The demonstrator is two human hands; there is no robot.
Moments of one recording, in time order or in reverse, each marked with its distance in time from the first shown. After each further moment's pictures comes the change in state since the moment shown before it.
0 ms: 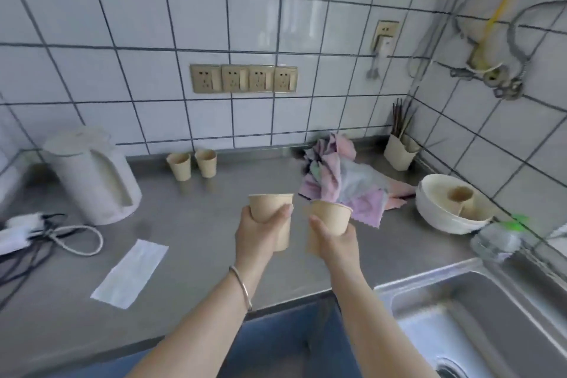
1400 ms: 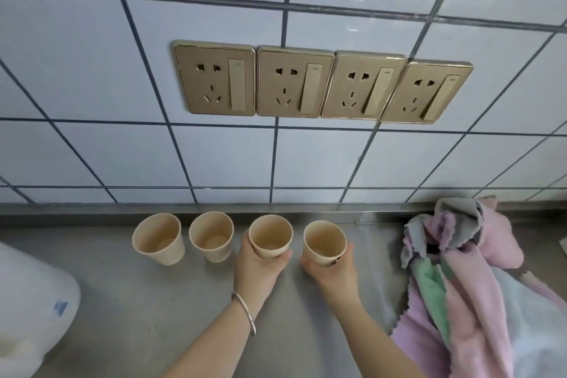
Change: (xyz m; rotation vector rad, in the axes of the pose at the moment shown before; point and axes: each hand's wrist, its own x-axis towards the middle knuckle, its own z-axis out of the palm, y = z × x) left_hand 0.451 -0.102 0.025 0.205 0.239 0.005; right_hand 0.393 0.087 0.260 -0.445 -0.276 0.037
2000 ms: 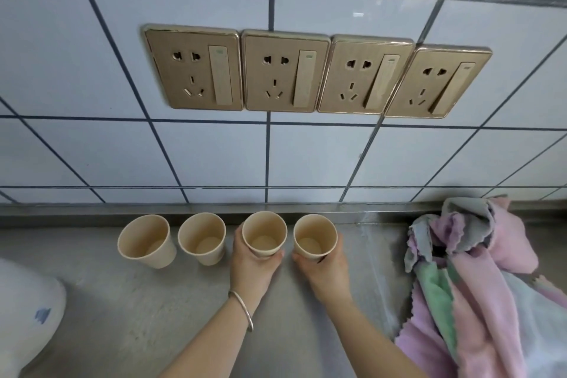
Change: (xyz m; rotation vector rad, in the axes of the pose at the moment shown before) left_hand 0.022 -0.022 0.015 0.053 0.086 0.119; right_hand 0.031 0.013 0.016 -0.120 0.002 -0.075
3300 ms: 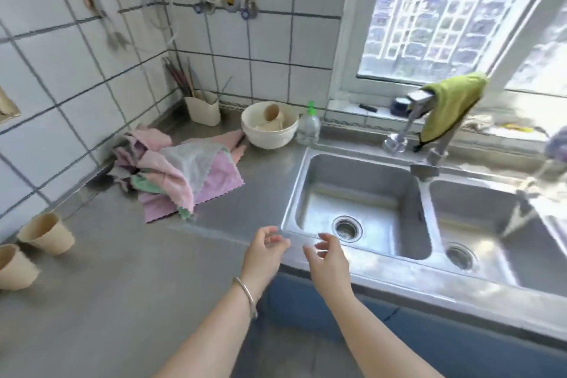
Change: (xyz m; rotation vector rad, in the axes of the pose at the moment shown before) left_hand -0.442 0.079 -0.088 0.175 -1.486 0.082; right_hand -0.529 0.097 -0.144 0.327 1.074 0.516
